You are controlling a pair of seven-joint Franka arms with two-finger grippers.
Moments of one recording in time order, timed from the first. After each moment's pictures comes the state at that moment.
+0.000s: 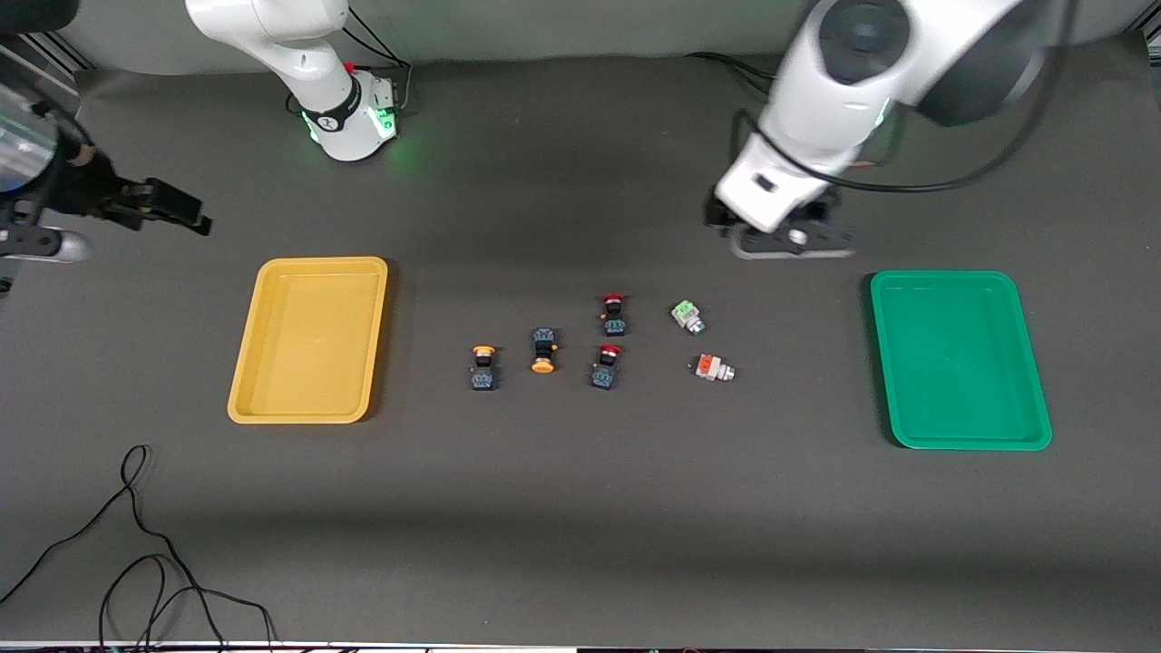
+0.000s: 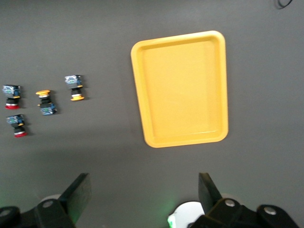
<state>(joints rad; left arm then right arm) -0.39 0.05 -0.22 -1.74 -0.03 1.70 -0.69 0.04 -0.09 0.03 -1.68 0.08 1.47 0.25</state>
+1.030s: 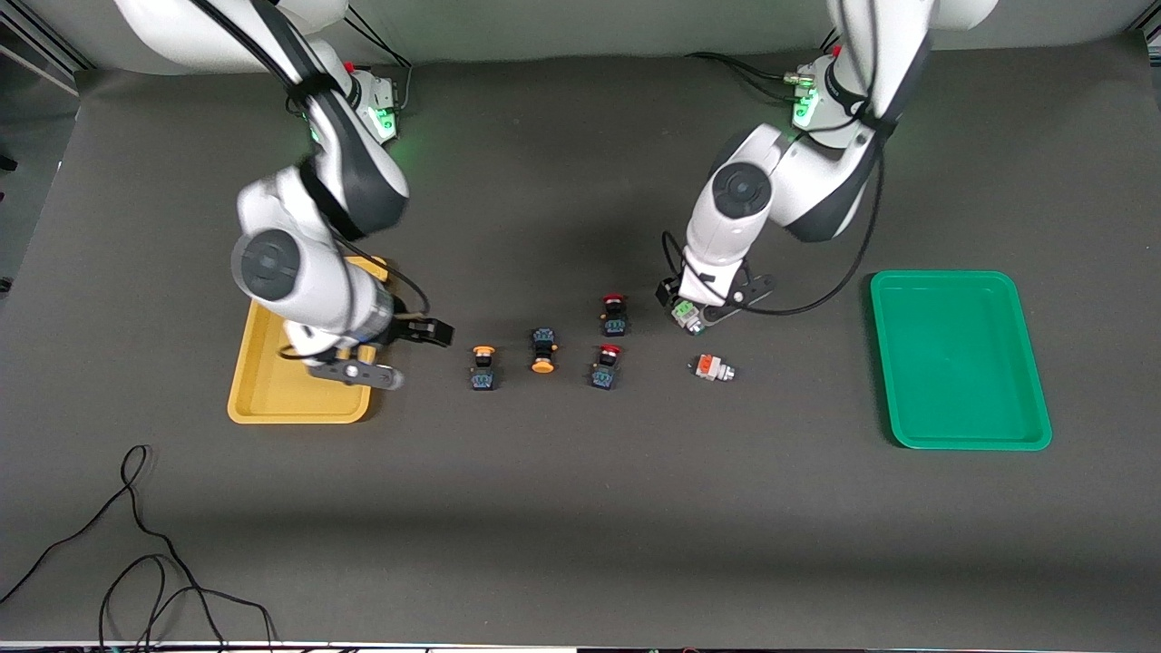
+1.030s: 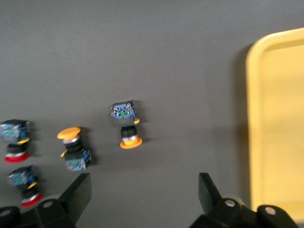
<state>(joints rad) -0.46 0.32 -0.21 -2.18 -0.03 2.47 -1.15 0.30 0.34 0.11 -1.88 0.10 2.14 0.54</state>
